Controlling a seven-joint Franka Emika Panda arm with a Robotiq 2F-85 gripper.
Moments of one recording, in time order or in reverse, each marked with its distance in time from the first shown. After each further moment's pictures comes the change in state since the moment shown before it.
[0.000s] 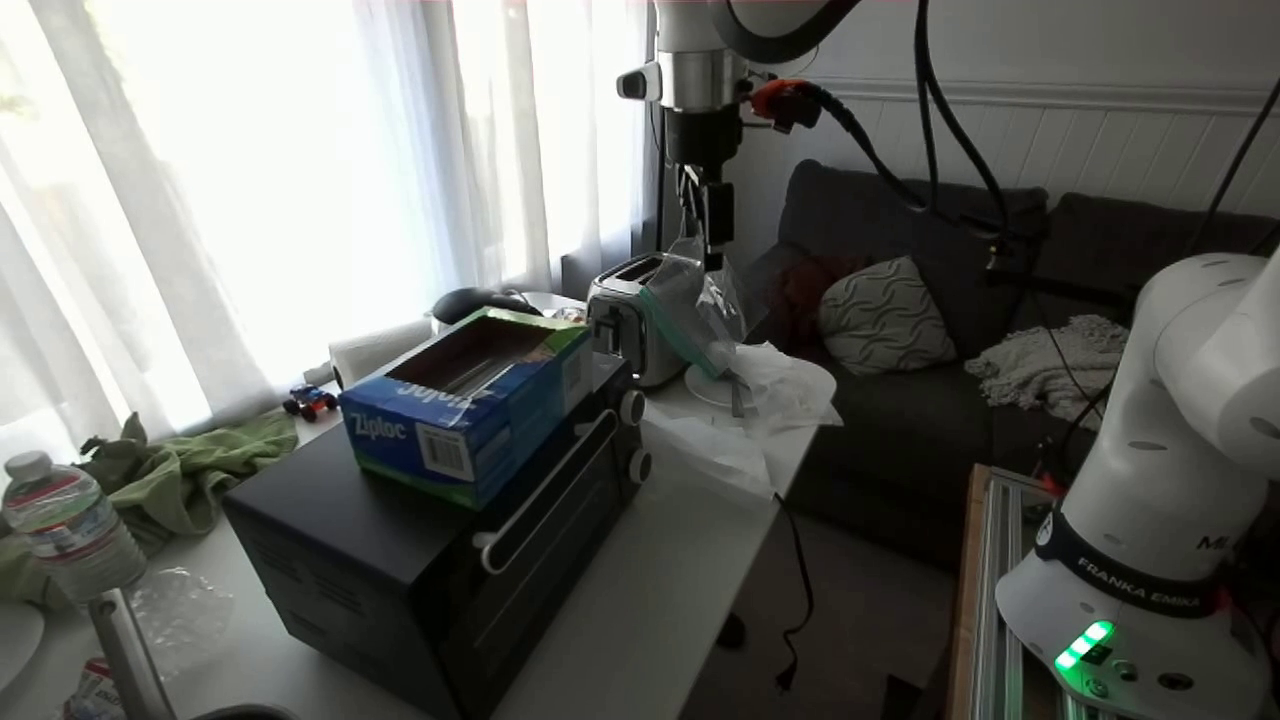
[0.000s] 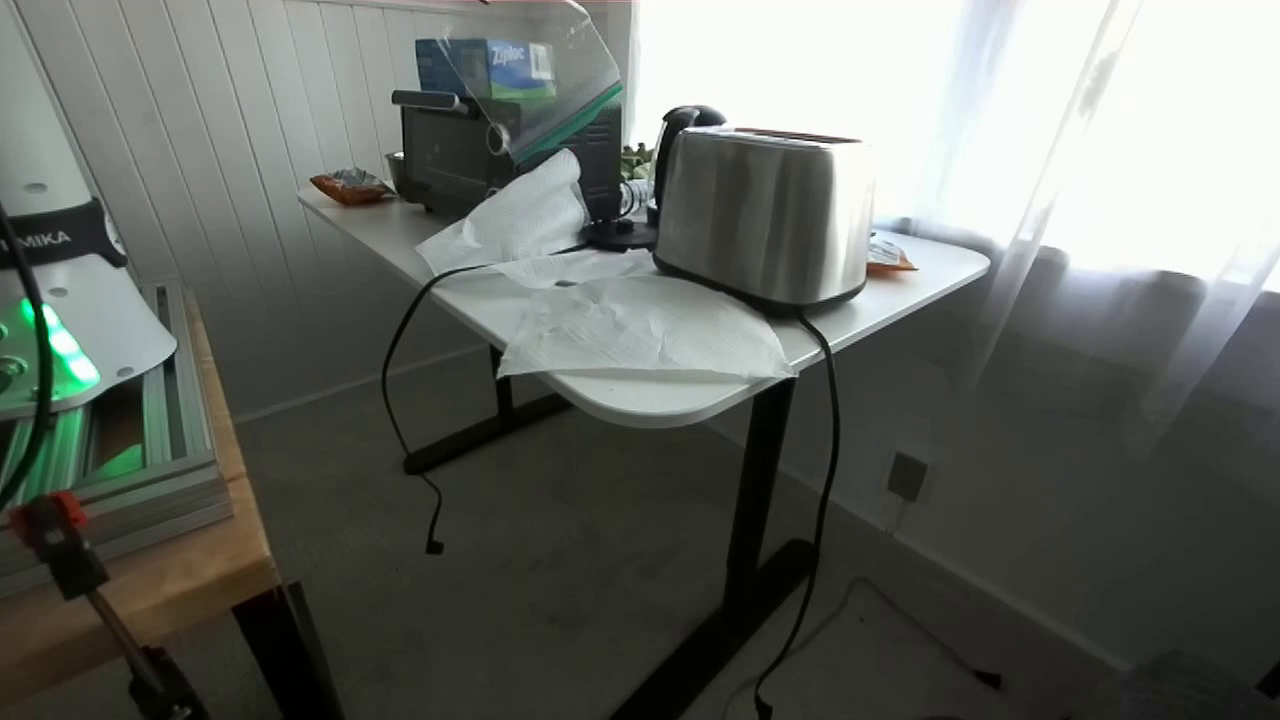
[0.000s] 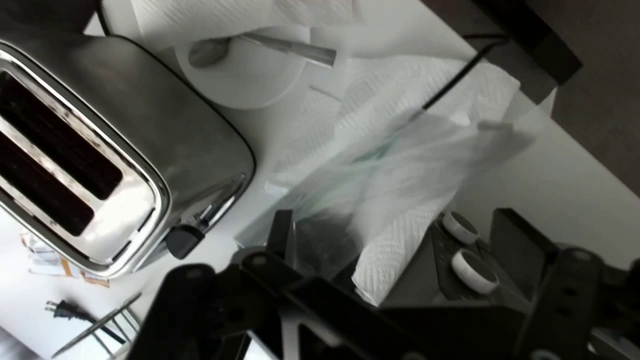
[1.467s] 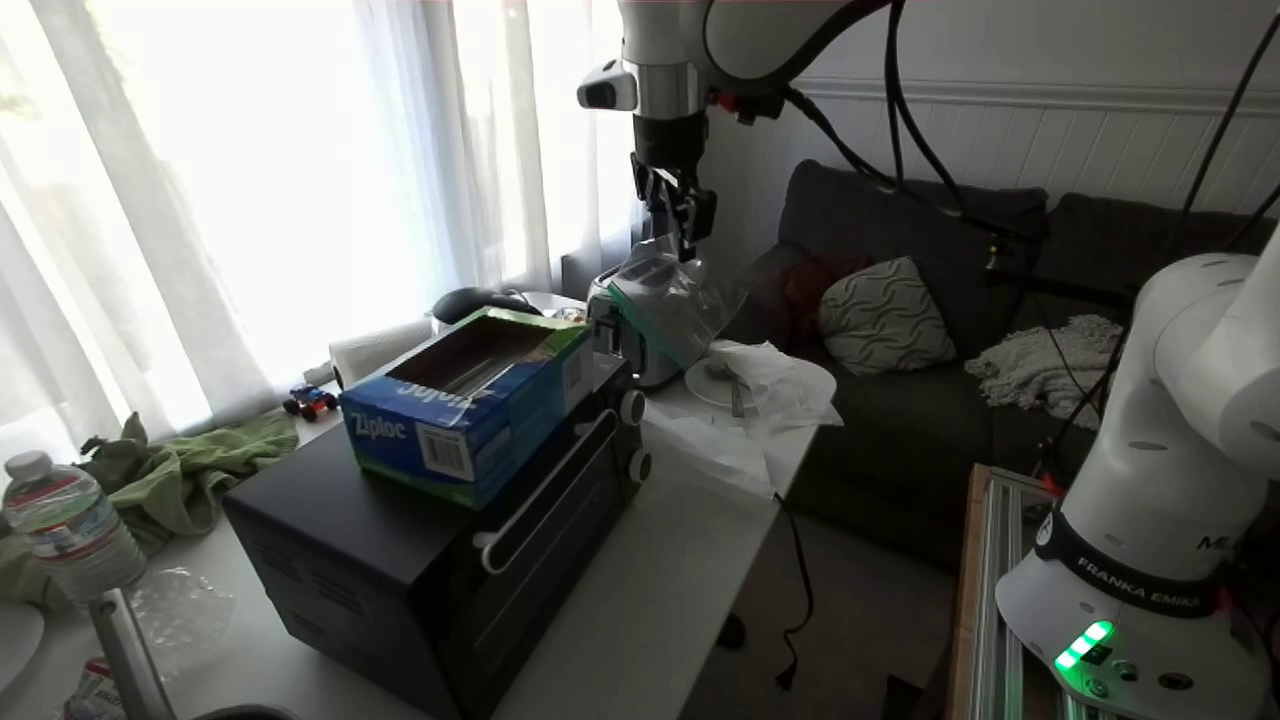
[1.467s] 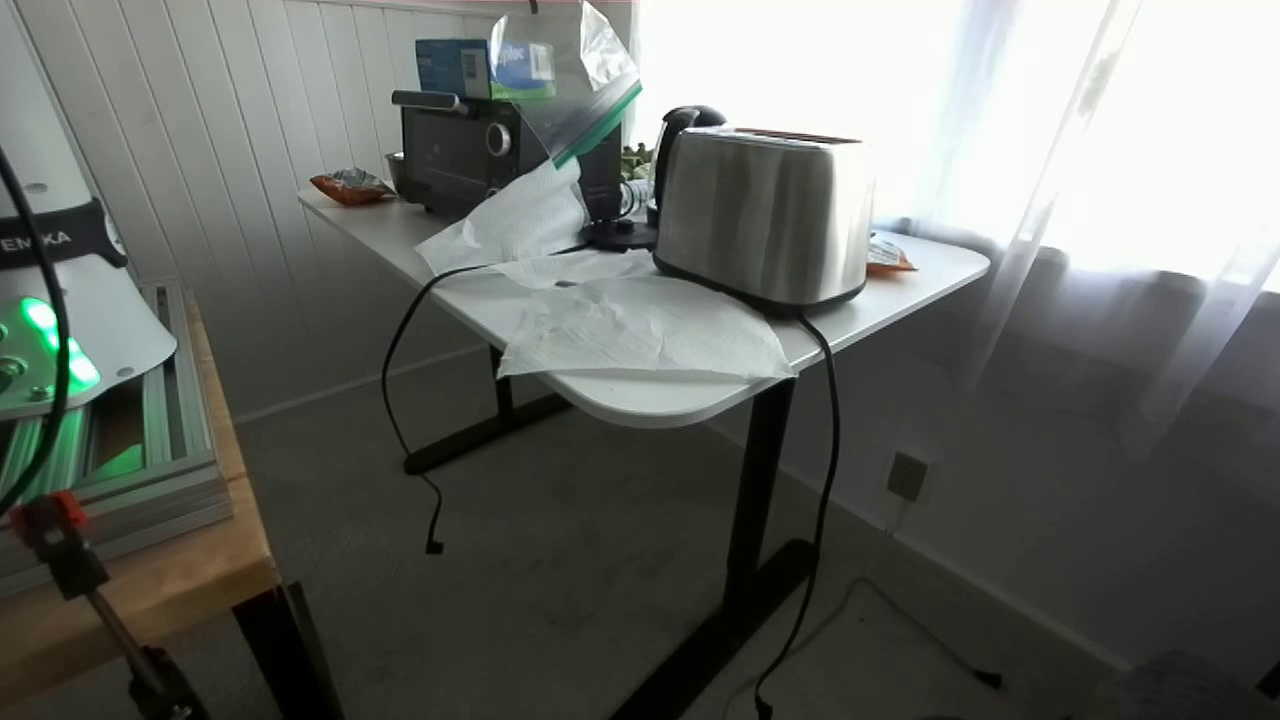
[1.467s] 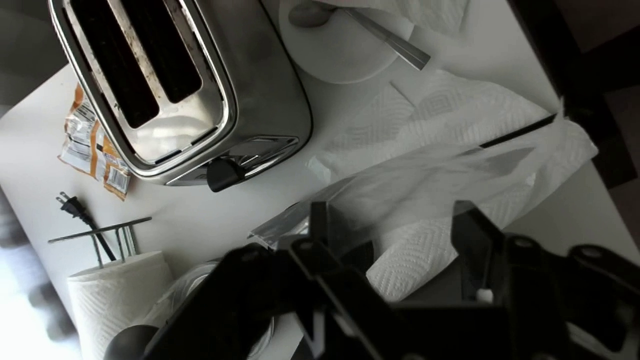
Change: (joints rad) arm 0.004 0.071 0.041 0.052 -0.174 0.064 -0.230
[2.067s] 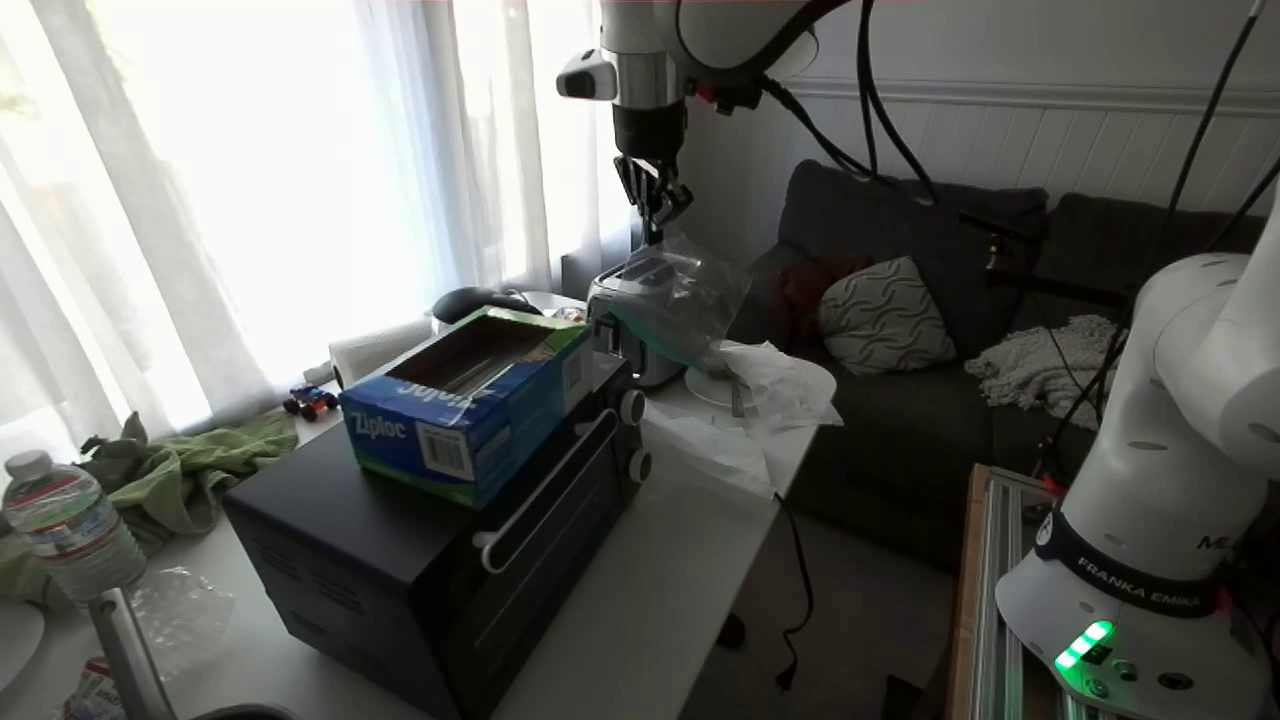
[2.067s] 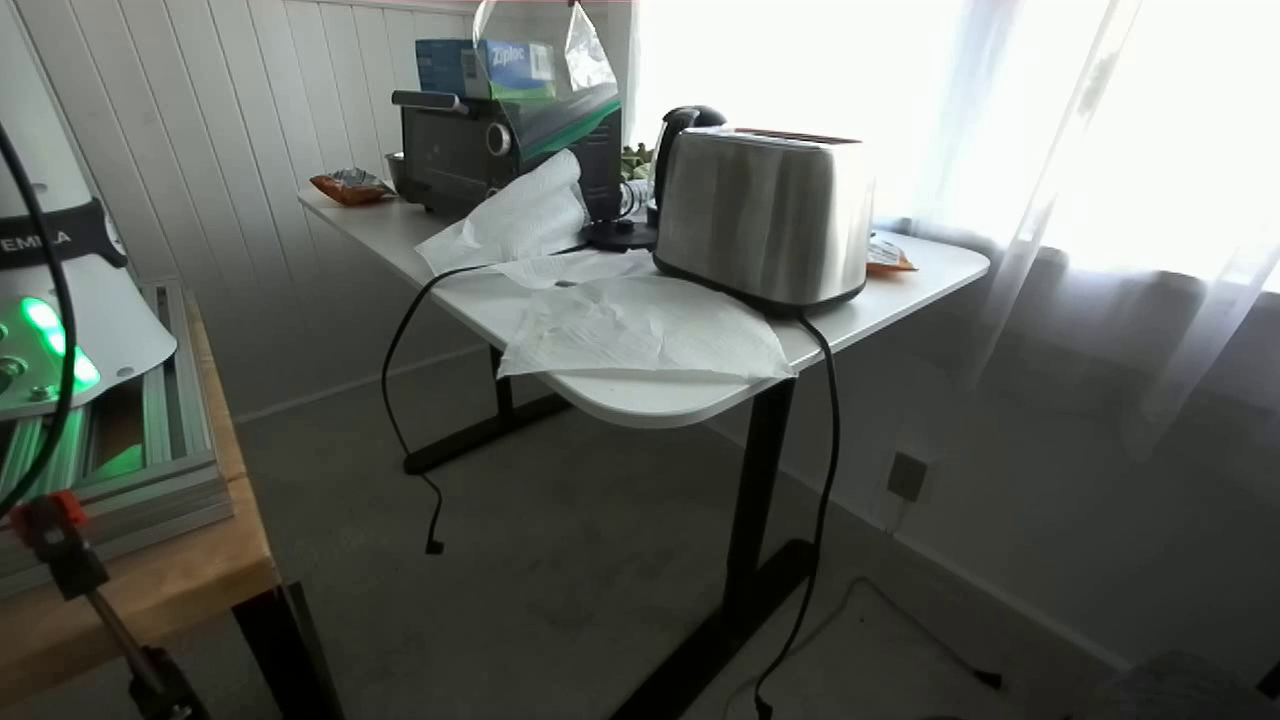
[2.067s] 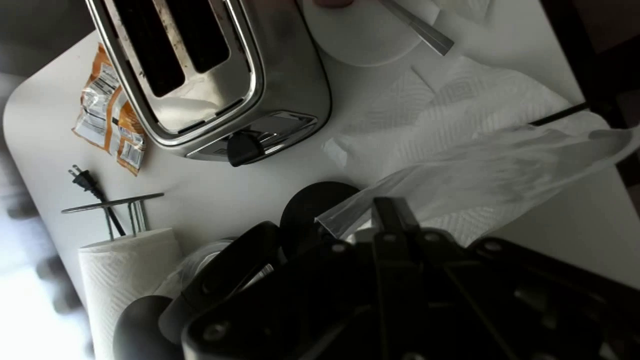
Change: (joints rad) arm 0.000 0.054 0.009 0.071 0.000 0.000 -0.038
